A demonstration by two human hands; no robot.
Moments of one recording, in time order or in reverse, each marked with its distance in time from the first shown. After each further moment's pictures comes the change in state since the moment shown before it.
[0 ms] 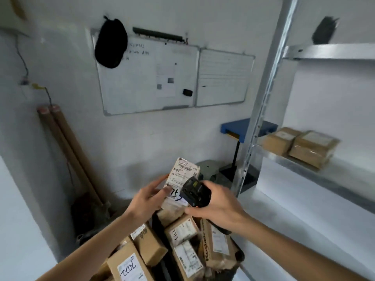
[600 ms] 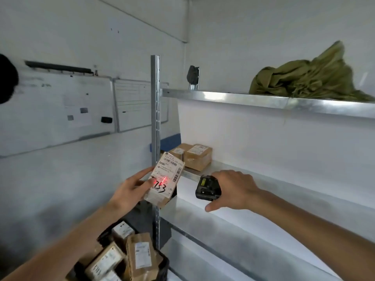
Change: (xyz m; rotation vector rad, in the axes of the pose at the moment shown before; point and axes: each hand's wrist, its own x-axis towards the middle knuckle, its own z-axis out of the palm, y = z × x) left_hand -0.010 0.198 0.195 -0.038 -0.310 0.198; right_hand -0.201 0.073 -0.286 -0.676 0.130 0.277
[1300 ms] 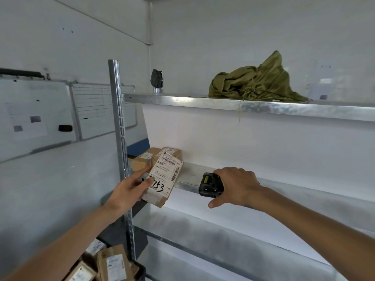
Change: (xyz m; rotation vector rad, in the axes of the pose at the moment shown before) left_hand 0.017 0.046 0.080 0.010 -0.097 0.033; right_hand -0.050 0.073 -0.023 -0.052 0.029 0.219
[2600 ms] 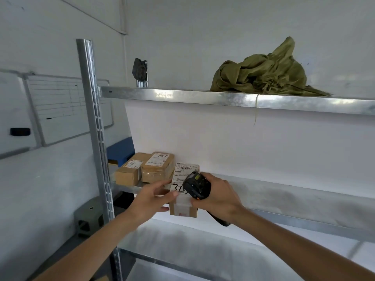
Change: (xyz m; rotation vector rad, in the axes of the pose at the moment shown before) left_hand 0.121 -0.038 0.031 -0.099 -0.331 0.000; right_hand 0.113 -0.044 0.083 0.588 0.238 0.191
